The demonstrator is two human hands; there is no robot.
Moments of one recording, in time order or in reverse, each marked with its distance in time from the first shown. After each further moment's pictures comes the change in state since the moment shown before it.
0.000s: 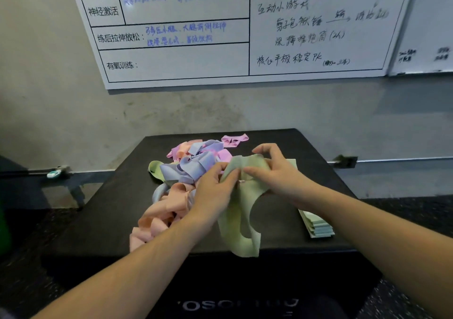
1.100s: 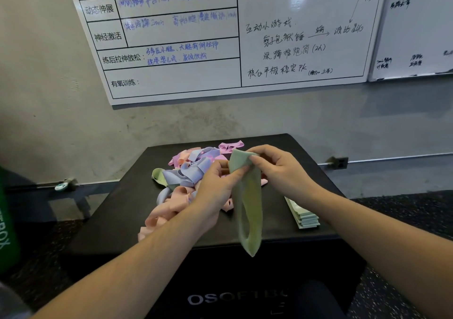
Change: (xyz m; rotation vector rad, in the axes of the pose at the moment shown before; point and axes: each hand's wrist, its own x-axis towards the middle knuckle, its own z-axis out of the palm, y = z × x) left_hand -0.049 0.064 0.010 -0.230 -0.101 -0.097; right_hand -0.056 -0.030 -0.018 0.047 0.120 -0.329
